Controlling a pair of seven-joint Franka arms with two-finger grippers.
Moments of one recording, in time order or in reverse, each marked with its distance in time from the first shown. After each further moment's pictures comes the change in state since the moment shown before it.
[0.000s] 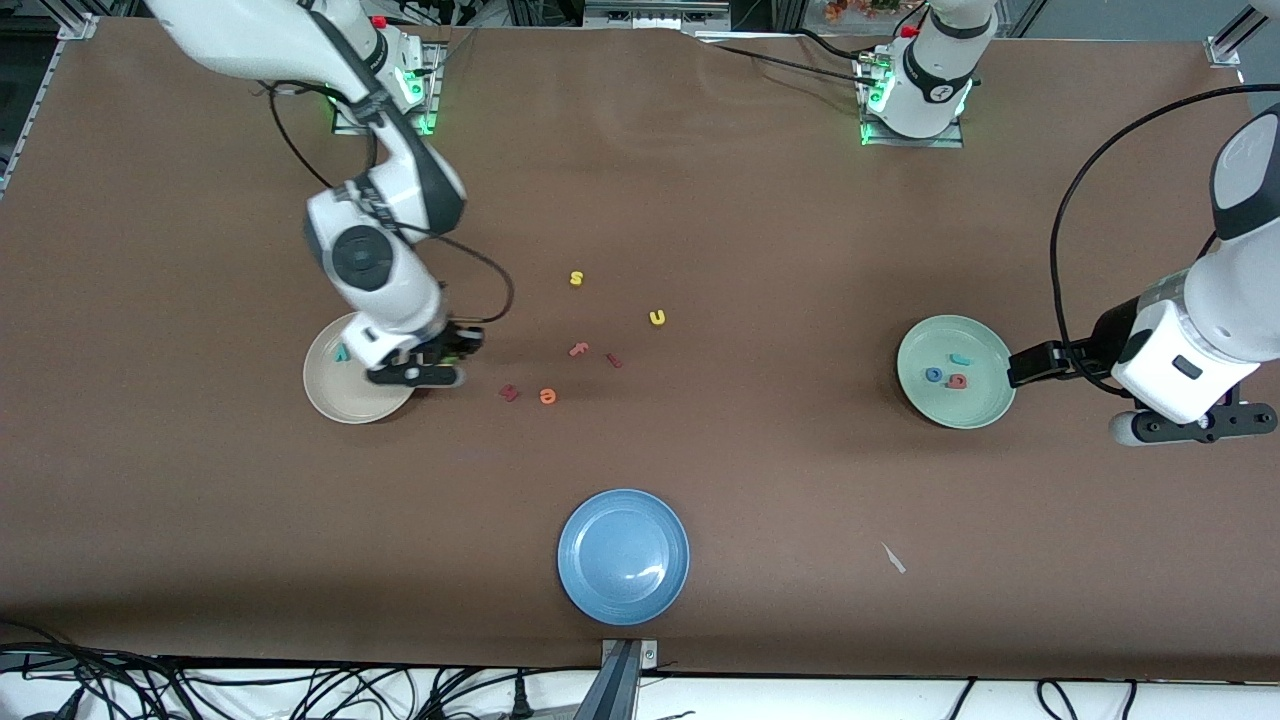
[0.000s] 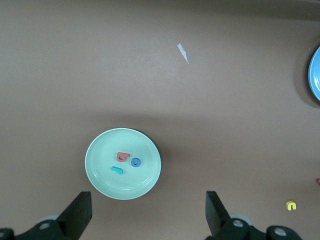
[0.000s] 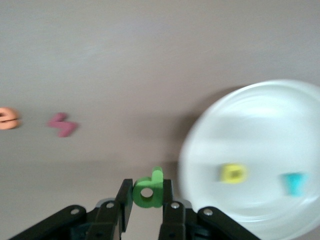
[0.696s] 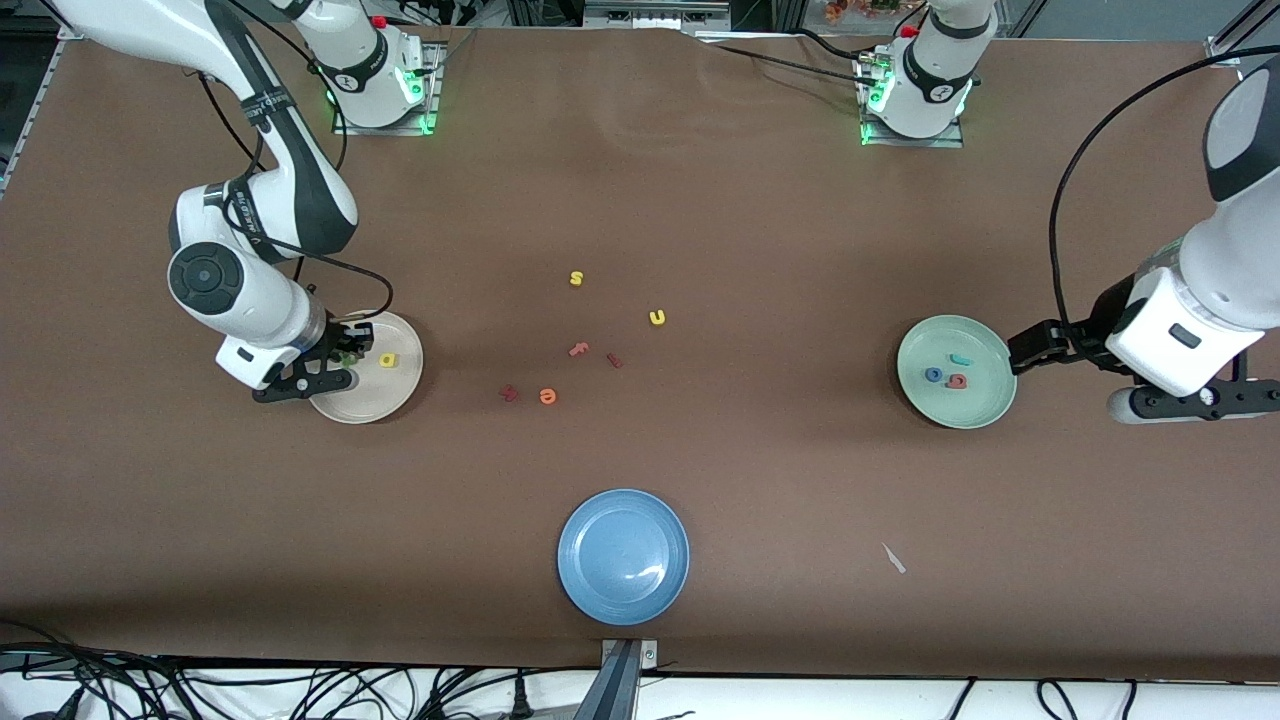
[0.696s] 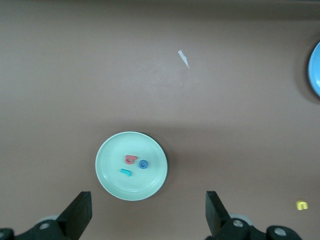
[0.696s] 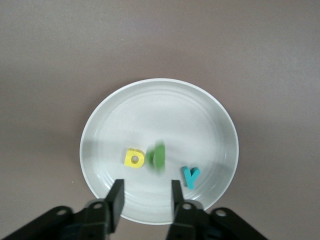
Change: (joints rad) left arm -0.098 -0.069 0.107 0.003 -0.012 -0.007 0.055; right arm -0.153 -0.051 0.005 -0.003 0.005 -0.109 -0.304
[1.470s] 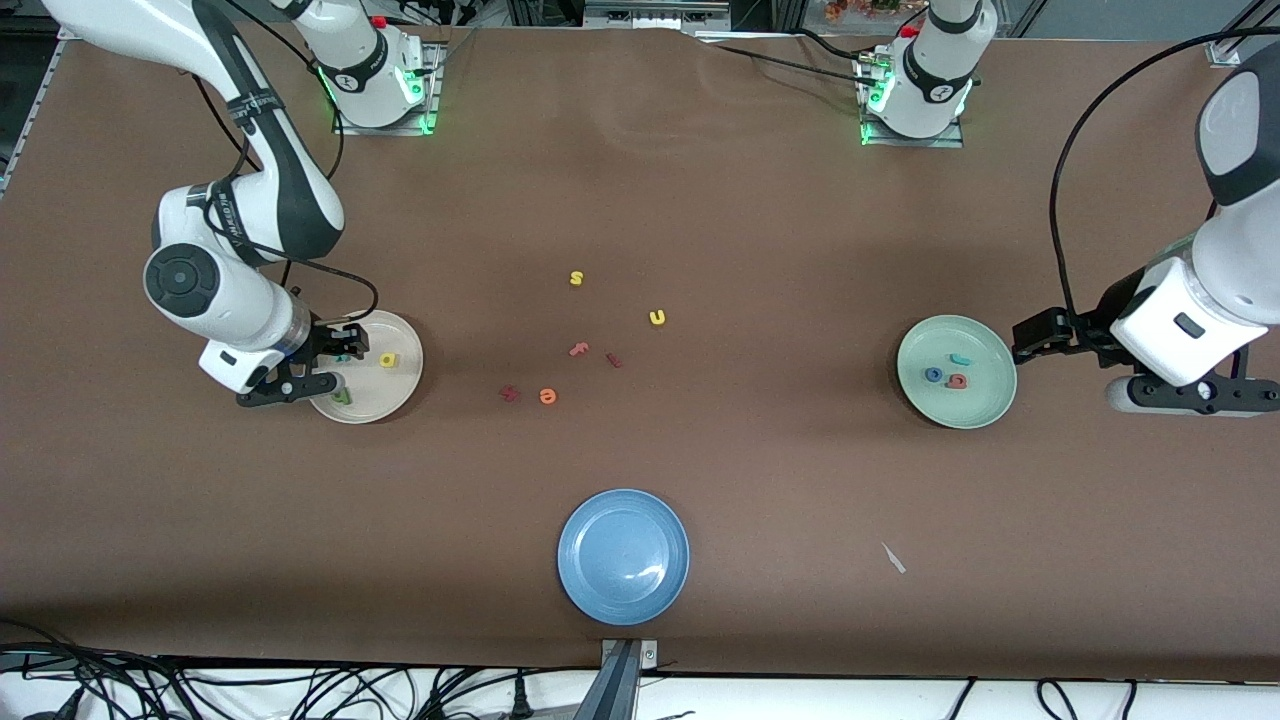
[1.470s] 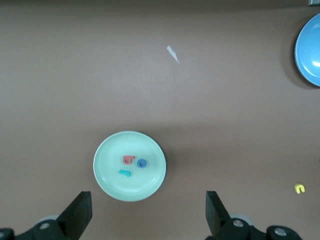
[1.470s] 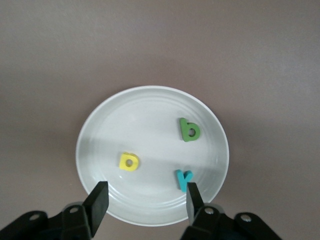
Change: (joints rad) left arm -0.474 -0.194 0.740 -0.143 -0.375 0.130 0.273; right arm -0.011 -0.003 -0.015 0.039 0.053 -0.019 -0.039
